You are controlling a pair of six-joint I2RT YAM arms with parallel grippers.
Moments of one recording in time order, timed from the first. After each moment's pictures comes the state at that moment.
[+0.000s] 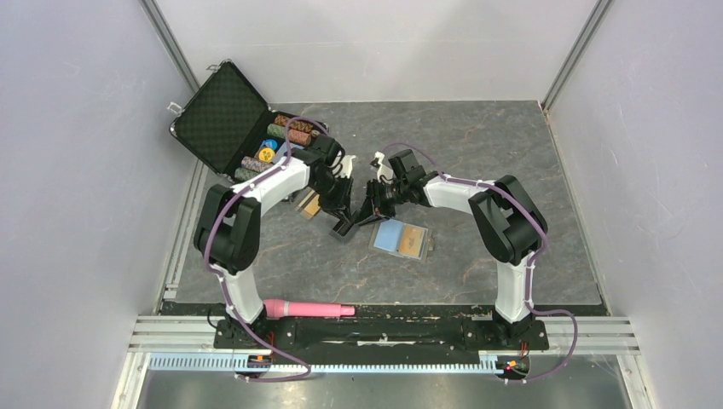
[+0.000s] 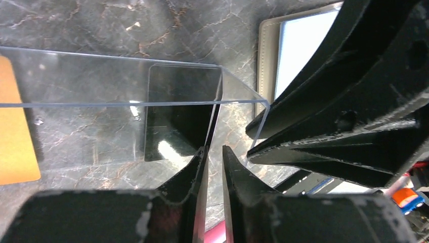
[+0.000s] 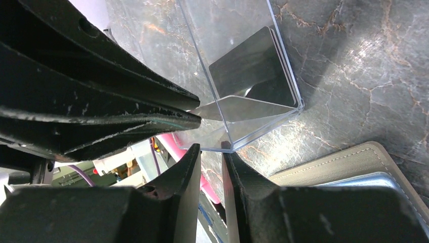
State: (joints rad) left arm -0.46 1.84 1.34 -0.77 0.38 -0.16; right arm 0.57 1.98 1.21 -0.11 -0.76 0.66
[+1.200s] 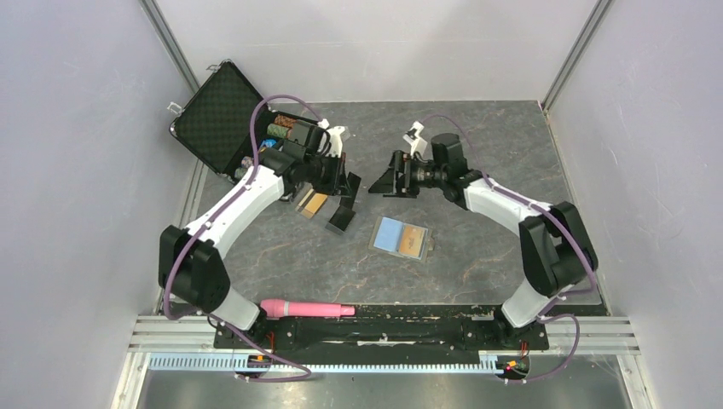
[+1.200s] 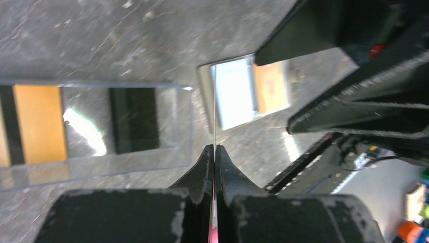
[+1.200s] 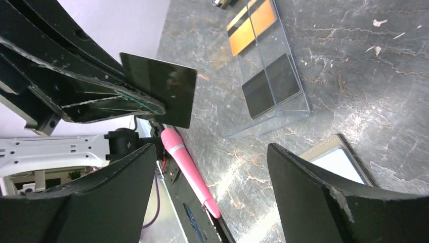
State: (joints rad) left arm -0.47 1.56 1.33 -0.71 0.33 -0.21; right arm 0.44 1.68 1.08 0.04 -0.74 0.62
